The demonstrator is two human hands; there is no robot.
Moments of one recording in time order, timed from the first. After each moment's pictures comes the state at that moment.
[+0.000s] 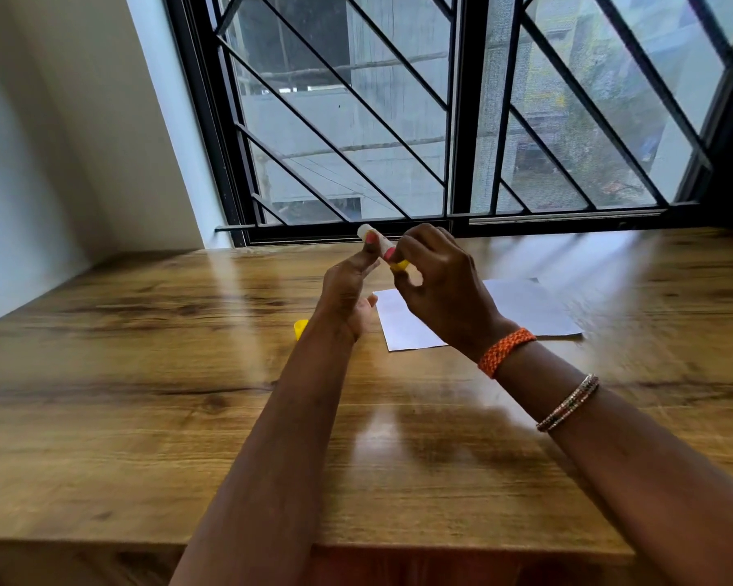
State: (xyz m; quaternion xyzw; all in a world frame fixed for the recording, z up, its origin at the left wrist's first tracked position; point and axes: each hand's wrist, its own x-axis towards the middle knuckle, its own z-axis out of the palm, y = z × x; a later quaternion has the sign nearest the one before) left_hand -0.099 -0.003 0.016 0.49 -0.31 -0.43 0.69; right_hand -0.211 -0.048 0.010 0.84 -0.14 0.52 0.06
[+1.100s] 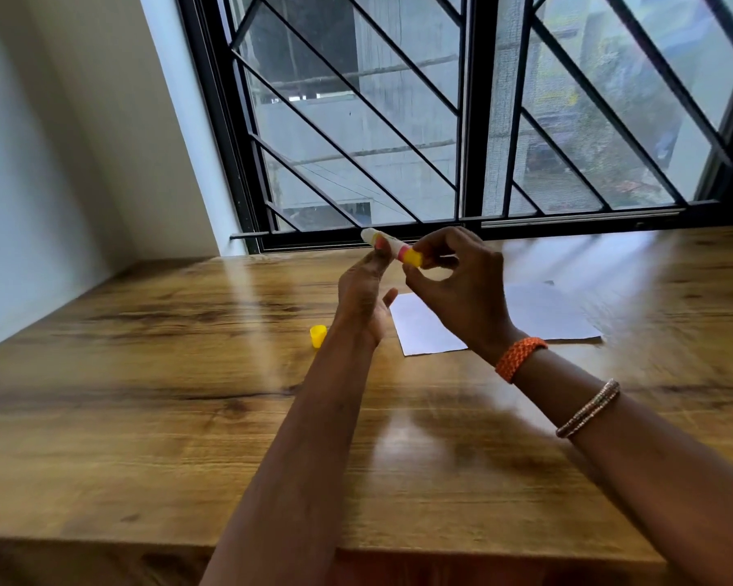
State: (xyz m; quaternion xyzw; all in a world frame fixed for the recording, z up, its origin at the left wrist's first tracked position) left_hand -0.098 -0.013 0.012 0.44 -0.27 -0.41 0.75; right_hand -0.206 -0.048 0.009 0.76 -0.18 0.61 -0.14
